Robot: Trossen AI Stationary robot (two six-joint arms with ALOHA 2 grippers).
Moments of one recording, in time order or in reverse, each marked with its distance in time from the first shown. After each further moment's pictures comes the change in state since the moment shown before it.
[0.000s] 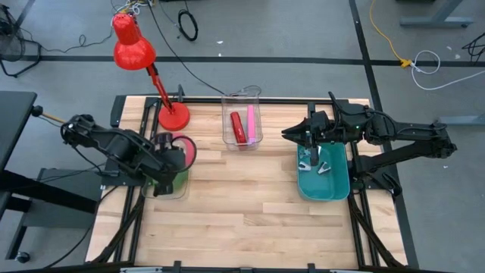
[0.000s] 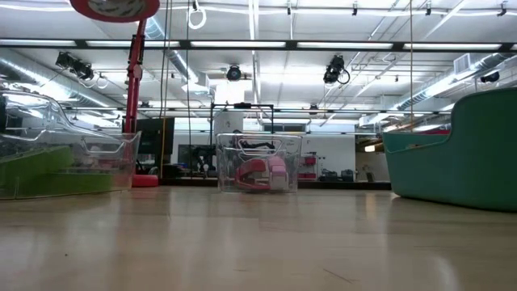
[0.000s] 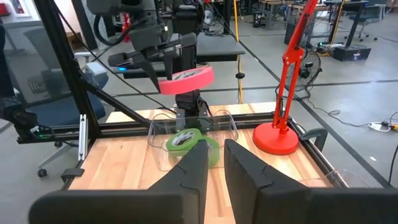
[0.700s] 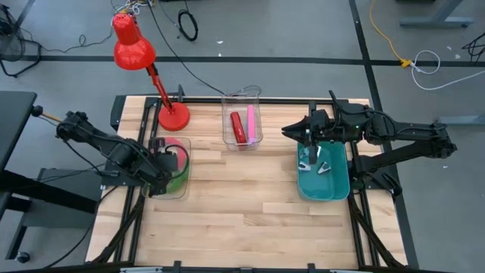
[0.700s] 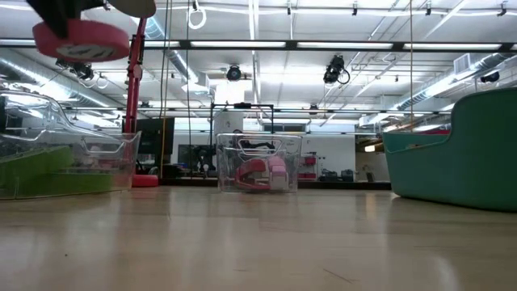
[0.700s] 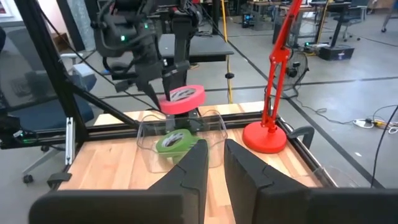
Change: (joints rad) left arm -0.045 -0.193 -0.395 0.110 0.000 -0.079; right arm 0.000 0.000 0.000 0.000 0.041 0.002
